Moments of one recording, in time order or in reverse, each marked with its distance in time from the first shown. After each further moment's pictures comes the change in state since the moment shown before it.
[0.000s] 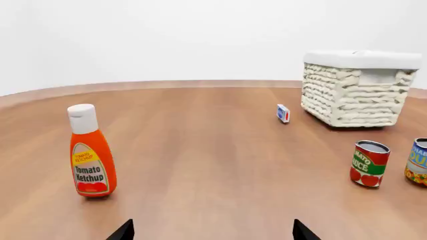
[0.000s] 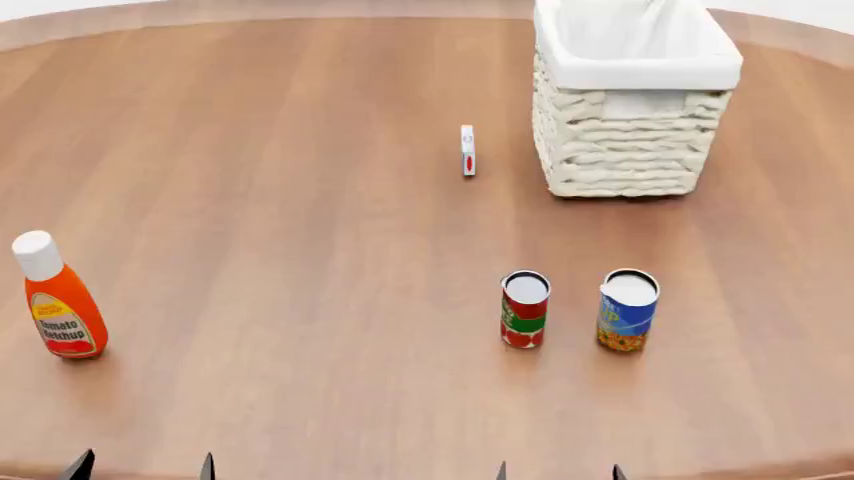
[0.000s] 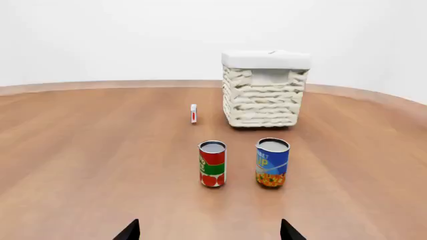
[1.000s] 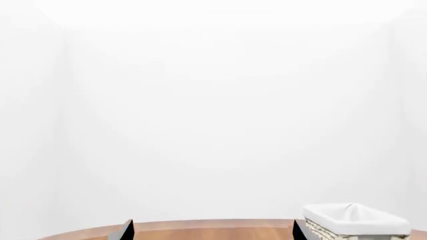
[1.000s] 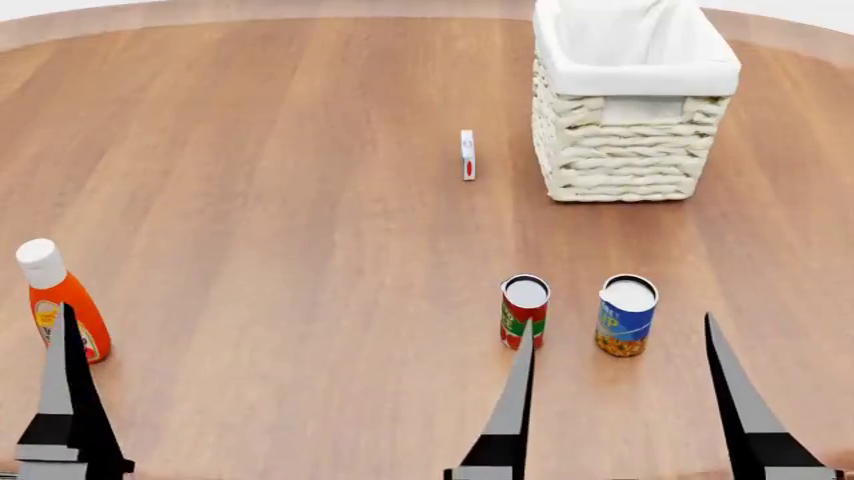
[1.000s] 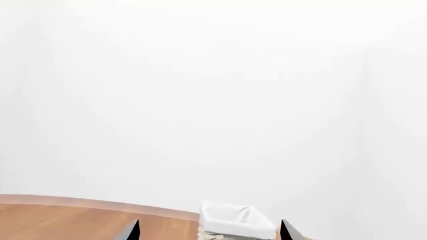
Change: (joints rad) left arm 0.032 -0.138 0.032 0.693 -0.085 -0.166 -0.117; right arm -0.029 0.159 -0.105 -0.802 -0.074 0.321 0.137
